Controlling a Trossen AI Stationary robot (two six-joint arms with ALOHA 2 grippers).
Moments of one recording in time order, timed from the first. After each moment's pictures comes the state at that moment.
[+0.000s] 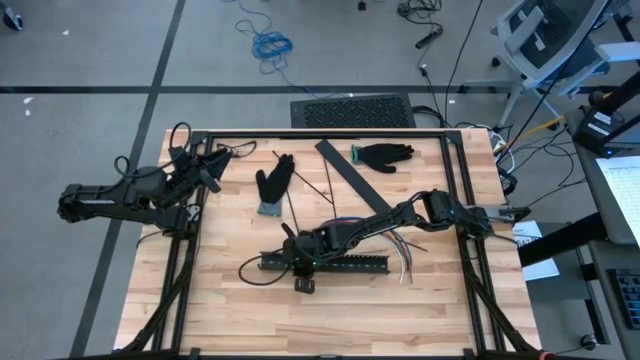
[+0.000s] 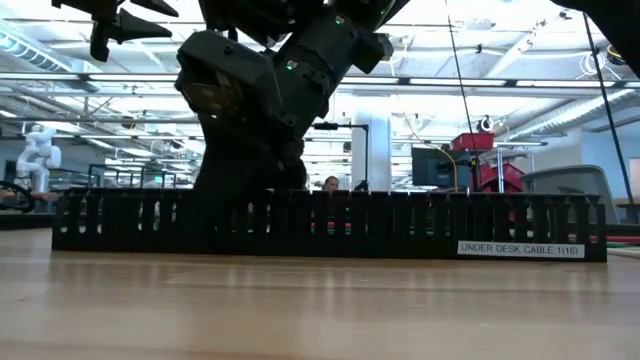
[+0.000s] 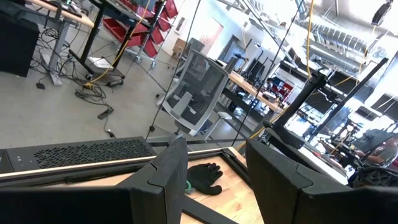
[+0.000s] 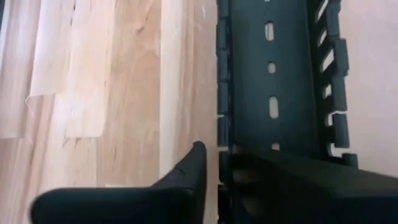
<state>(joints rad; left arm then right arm) -0.05 0.38 0.55 -0.14 -0.76 -0.52 0.19 2.30 1.76 -0.42 -0.14 0.34</state>
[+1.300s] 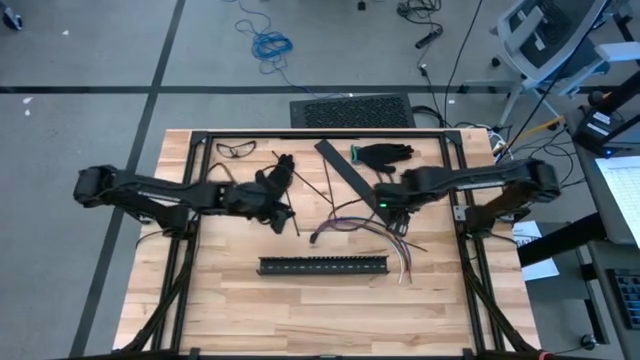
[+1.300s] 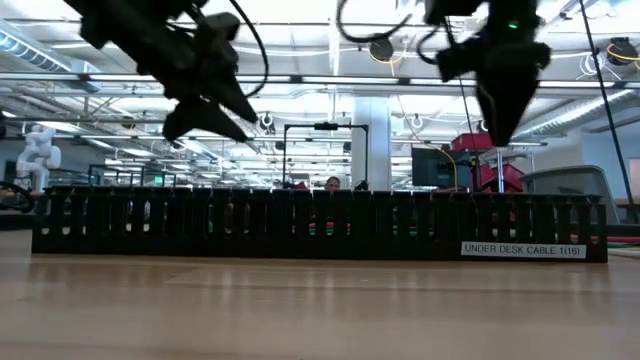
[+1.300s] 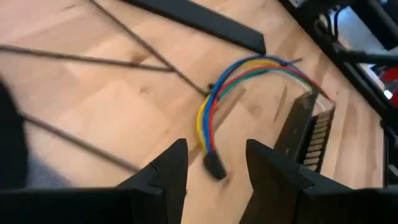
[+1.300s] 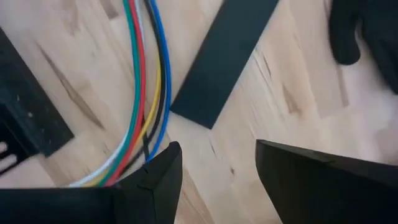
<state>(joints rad) 0.02 1.19 0.66 -0.10 -0.10 -0.75 -0.01 1.39 1.10 -1.19 0.18 0.41</state>
